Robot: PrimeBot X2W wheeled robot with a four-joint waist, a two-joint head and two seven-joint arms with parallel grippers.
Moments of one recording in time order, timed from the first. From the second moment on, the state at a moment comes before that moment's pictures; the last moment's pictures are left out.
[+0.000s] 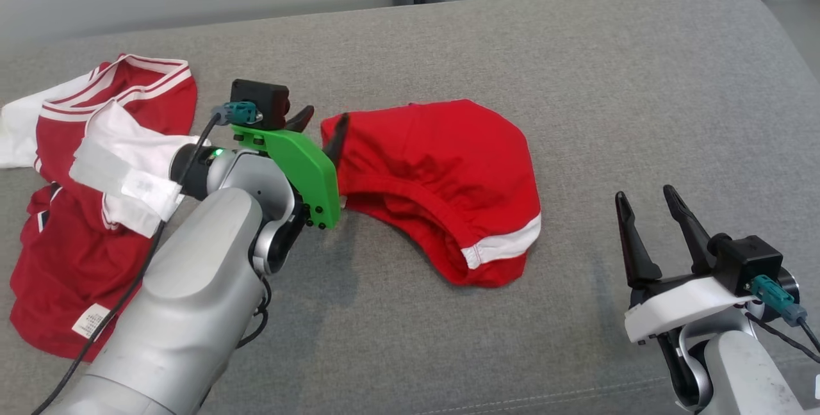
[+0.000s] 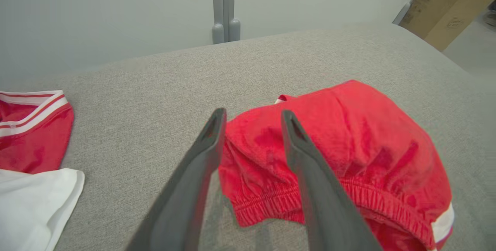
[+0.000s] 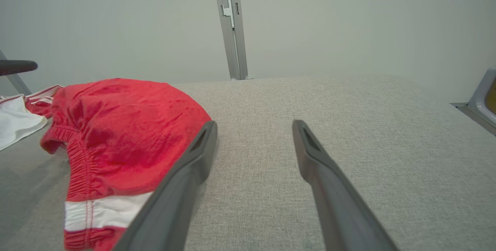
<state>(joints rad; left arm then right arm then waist) -0.75 0.12 -0.73 0.61 -0.73 0.05 0.11 -0.04 -0.06 0.06 0.18 0.12 0.10 -0.25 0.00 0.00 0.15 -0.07</state>
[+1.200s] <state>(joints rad) -0.66 0.15 -0.65 0.60 -0.70 0.05 -0.23 -0.06 -0.11 0.05 0.15 0.05 0.11 -0.25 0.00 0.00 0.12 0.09</state>
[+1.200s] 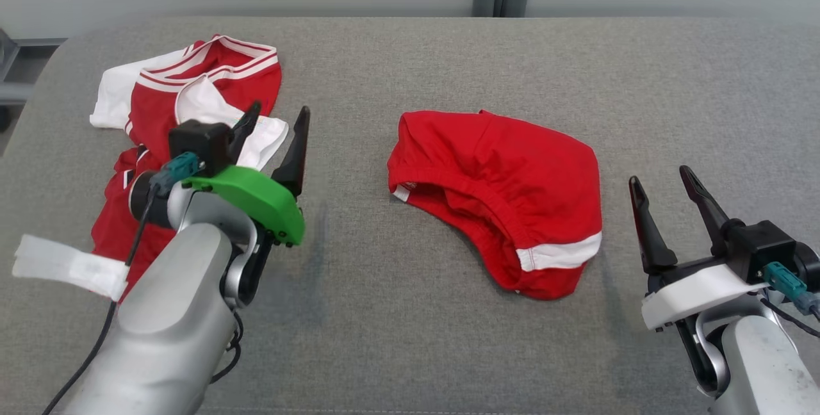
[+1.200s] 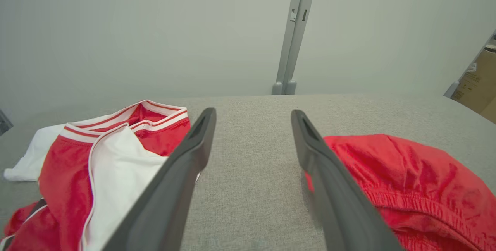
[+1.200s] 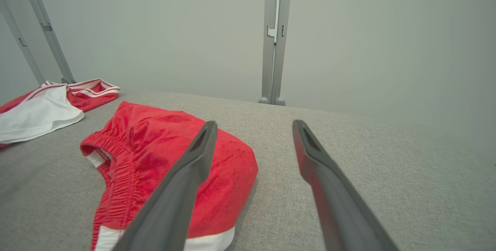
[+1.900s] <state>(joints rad) -0.46 0.18 -0.56 0.54 -0.70 0.07 -0.25 -0.05 -0.12 0.26 0.35 0.04 0.12 -0.25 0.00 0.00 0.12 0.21</state>
